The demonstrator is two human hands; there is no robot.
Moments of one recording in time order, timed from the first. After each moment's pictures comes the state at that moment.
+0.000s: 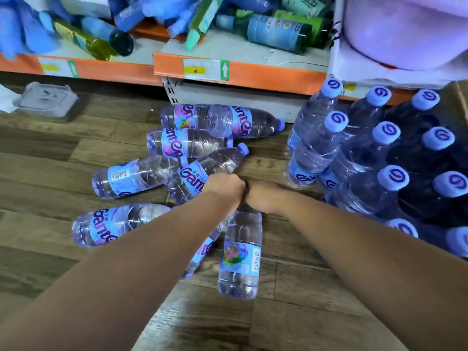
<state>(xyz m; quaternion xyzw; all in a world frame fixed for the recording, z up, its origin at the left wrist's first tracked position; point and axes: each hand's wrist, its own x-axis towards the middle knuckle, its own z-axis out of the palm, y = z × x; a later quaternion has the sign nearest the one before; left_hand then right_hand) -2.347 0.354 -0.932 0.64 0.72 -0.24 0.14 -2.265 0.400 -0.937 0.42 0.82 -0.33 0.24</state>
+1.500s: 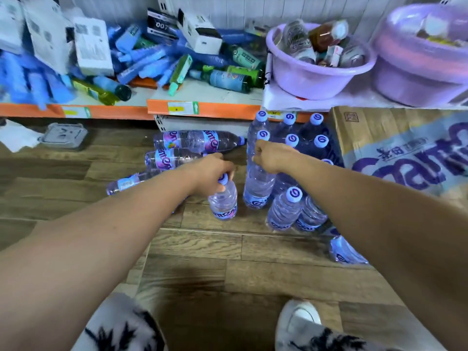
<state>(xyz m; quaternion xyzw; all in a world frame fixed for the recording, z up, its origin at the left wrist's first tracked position) -2.302 0.309 -0.766 0.71 0.67 -0.06 0.22 -2.159 0.407 -0.768 0.46 0.84 -0.20 0.19</state>
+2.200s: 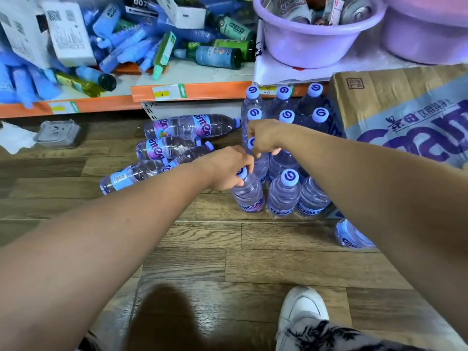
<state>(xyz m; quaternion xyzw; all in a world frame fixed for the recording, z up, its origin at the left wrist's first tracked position) -2.252 0.334 -0.791 0.73 0.63 -0.09 0.23 -2.152 0.427 -0.780 0.44 0.84 -0.27 0.18</state>
